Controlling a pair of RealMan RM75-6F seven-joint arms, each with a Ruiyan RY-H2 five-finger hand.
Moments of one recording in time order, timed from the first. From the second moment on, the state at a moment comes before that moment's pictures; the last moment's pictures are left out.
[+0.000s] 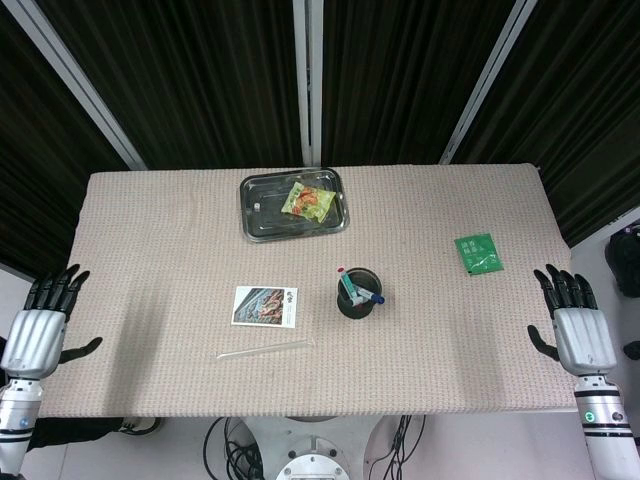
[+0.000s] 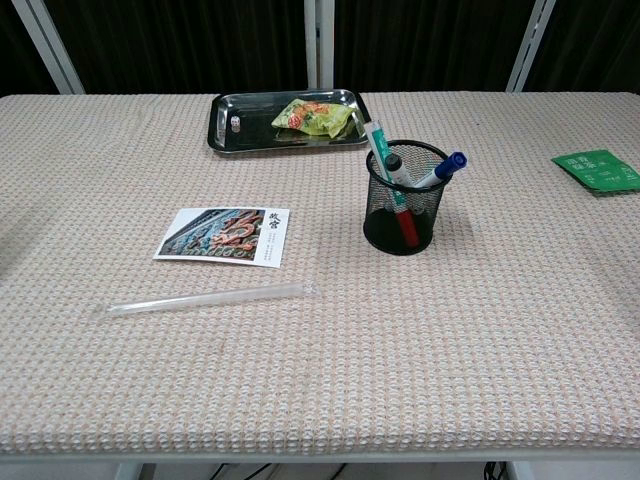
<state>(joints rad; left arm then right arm) -0.16 -1.20 -0.06 -1.47 1.53 1.49 -0.01 0.19 -1.16 0.05 -1.61 -1.37 1.42 -0.16</state>
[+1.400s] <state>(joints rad) -0.14 -1.19 -0.04 -1.46 1.51 1.47 -0.02 0.52 -1.42 0.14 -1.65 -1.43 1.10 -0.44</state>
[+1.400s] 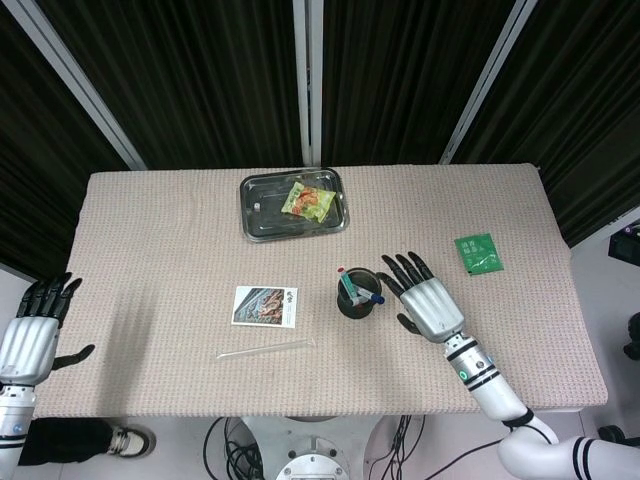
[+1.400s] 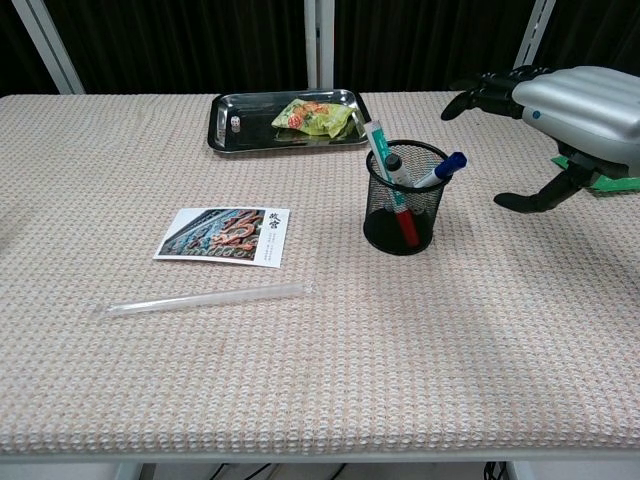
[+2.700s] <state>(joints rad) -0.13 -1.20 -0.04 -1.42 1.49 1.45 -0.04 0.57 -1.57 0.13 -1.51 -1.46 1.17 -0.45</state>
